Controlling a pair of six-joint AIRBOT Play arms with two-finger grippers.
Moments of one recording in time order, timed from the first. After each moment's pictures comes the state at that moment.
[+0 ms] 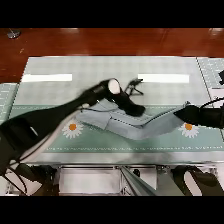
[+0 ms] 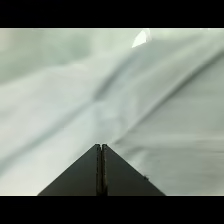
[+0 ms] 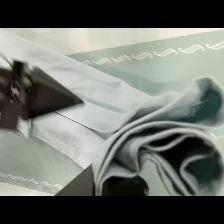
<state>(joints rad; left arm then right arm) -0.69 -1.80 1.54 0.81 -1.06 -1.40 -0.16 -0.60 0.78 -1.01 1.34 1.56</state>
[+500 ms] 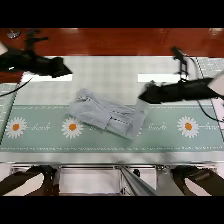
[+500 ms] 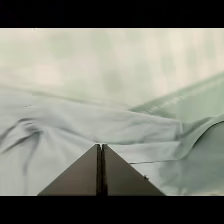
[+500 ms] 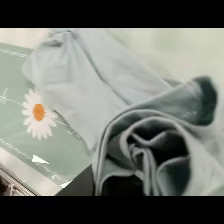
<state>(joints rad) -0.02 -1.19 1.29 0.92 -1.20 -1.37 0.31 -1.04 1.08 -0.95 1.10 1.57</state>
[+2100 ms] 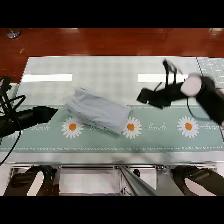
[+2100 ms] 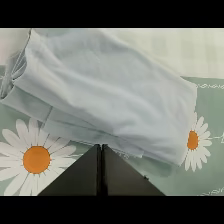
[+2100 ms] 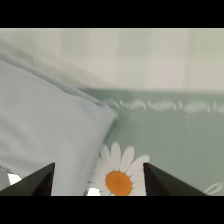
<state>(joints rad) 0.12 -0.51 0.58 0.92 -1.07 -1.37 0.30 -1.13 0.92 -1.17 0.95 1.90</state>
